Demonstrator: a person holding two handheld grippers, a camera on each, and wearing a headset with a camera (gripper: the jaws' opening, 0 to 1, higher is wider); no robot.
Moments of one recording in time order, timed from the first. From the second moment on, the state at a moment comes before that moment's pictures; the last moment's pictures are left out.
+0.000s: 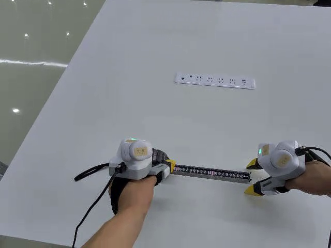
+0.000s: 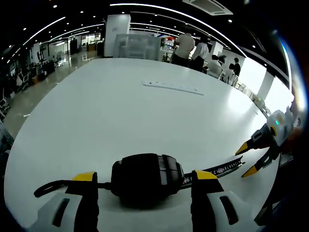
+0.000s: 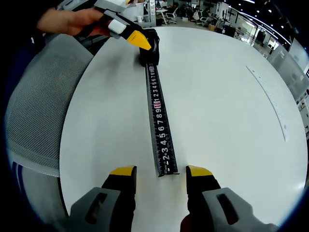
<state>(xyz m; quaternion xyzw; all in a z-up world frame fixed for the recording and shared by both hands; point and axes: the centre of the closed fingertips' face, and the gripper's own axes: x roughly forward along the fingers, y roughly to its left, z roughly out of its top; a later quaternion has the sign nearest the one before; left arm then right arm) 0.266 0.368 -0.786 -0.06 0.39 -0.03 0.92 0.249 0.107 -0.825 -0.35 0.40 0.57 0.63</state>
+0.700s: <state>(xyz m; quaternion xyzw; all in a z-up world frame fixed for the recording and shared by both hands) 0.272 0.366 -0.790 -0.06 0.39 -0.03 0.92 0.258 0.105 -0.827 -0.36 0.39 0.58 0.62</state>
